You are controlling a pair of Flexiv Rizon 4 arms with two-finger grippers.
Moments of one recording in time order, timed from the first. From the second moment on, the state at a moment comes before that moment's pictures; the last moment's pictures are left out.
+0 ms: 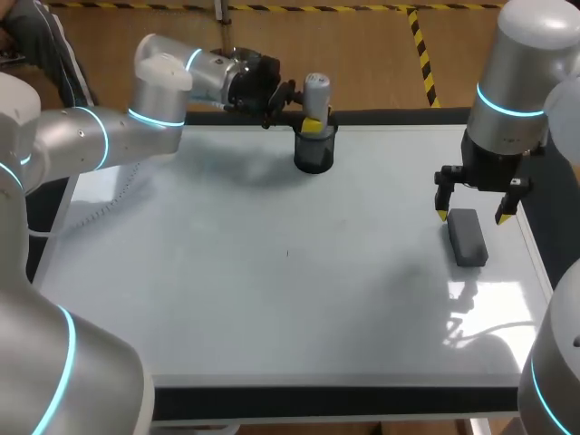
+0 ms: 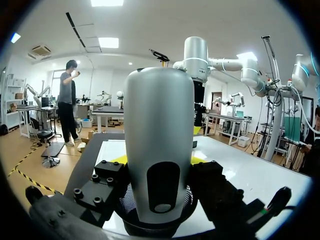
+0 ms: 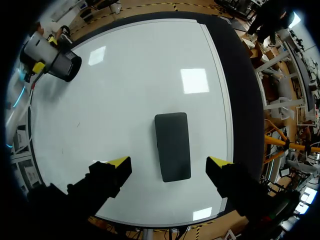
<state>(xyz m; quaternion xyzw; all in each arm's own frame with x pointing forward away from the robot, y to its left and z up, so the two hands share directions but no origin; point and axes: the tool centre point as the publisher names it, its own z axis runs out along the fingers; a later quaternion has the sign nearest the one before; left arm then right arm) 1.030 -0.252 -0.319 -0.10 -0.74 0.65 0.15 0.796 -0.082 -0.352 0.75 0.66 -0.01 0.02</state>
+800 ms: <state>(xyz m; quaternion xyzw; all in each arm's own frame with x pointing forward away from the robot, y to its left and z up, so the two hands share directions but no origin) 1.032 -0.252 -0.310 -0.10 -0.74 0.65 0.16 0.796 -0.082 -0.352 0.75 0.66 -0.01 0.02</state>
